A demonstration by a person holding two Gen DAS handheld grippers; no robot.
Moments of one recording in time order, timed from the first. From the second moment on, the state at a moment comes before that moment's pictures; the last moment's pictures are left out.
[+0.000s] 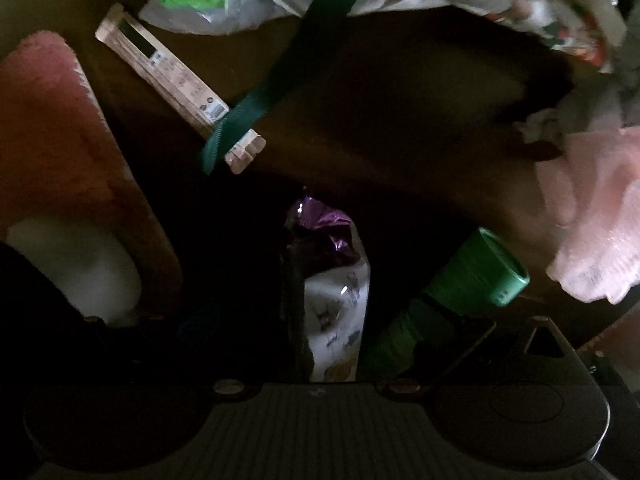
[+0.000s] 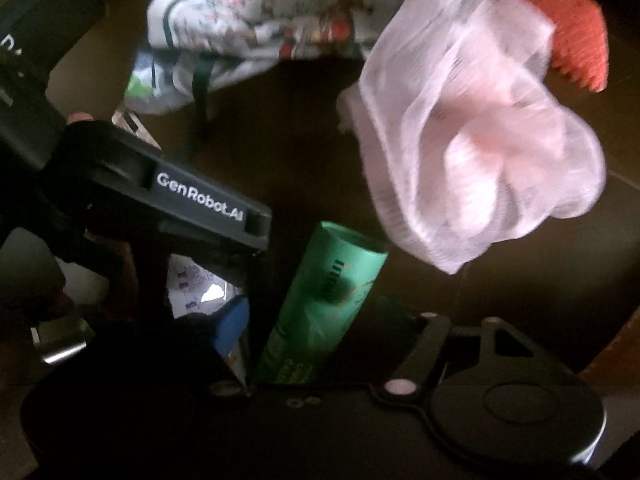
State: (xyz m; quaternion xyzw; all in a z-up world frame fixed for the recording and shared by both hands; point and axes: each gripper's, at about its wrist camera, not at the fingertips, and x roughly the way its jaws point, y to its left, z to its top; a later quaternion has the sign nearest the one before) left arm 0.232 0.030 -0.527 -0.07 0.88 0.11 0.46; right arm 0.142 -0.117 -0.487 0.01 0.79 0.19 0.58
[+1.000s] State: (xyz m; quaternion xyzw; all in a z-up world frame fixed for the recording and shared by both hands) left arm 0.250 0.041 -0.495 -0.10 0.87 0.10 0.47; right arm 0.142 -0.099 -0.482 -0.05 0.80 0.22 0.56
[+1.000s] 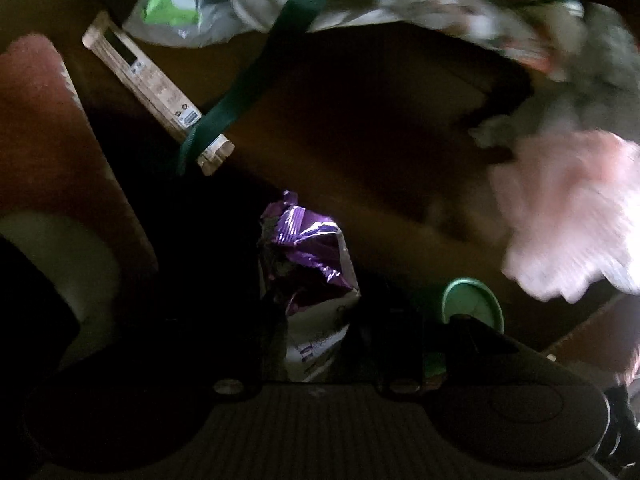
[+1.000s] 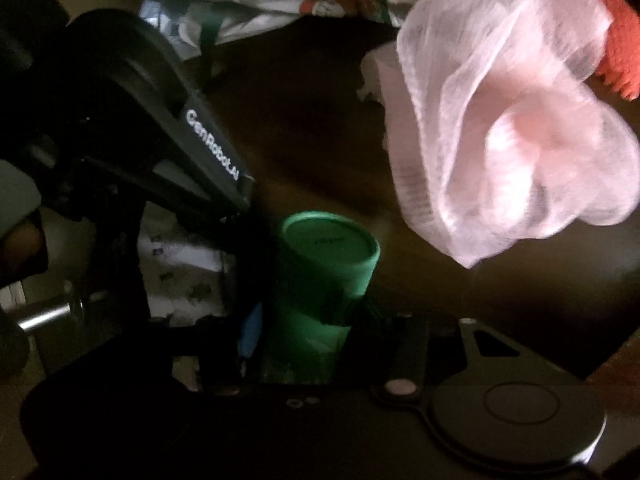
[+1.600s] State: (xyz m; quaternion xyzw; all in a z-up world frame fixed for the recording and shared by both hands) left arm 0.215 0.010 -0.306 -0.08 0.78 0.07 0.61; right arm 0.139 -0.137 -0.267 -0.11 0.65 0.24 0.71
